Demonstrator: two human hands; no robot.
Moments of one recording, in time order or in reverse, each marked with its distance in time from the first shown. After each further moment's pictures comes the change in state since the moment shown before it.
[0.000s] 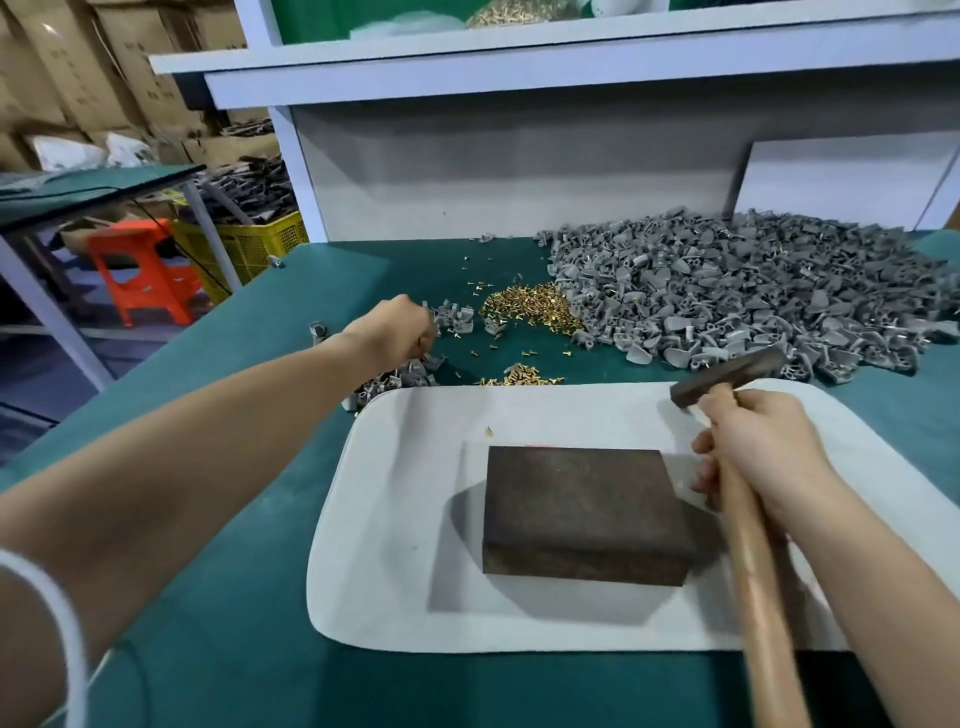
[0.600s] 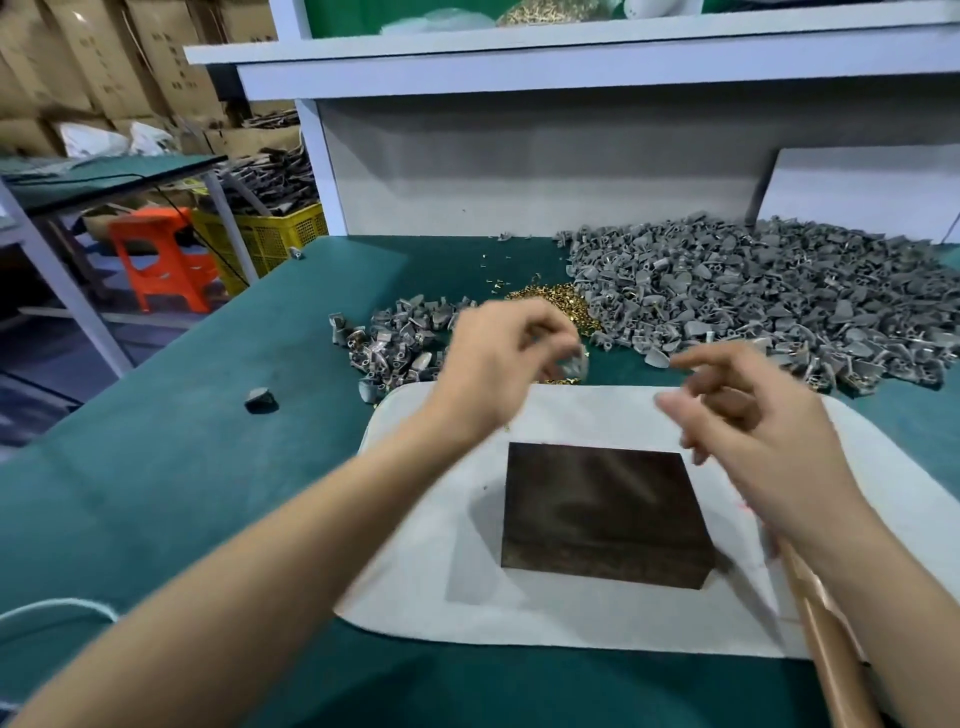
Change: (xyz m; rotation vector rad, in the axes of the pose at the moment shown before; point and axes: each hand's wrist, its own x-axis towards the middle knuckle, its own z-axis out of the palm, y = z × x) left_hand -0.082 0.130 -0.041 -1.058 0.448 0.053; right_hand -0.044 -0.018 0.002 -0.118 -0.243 -0.689
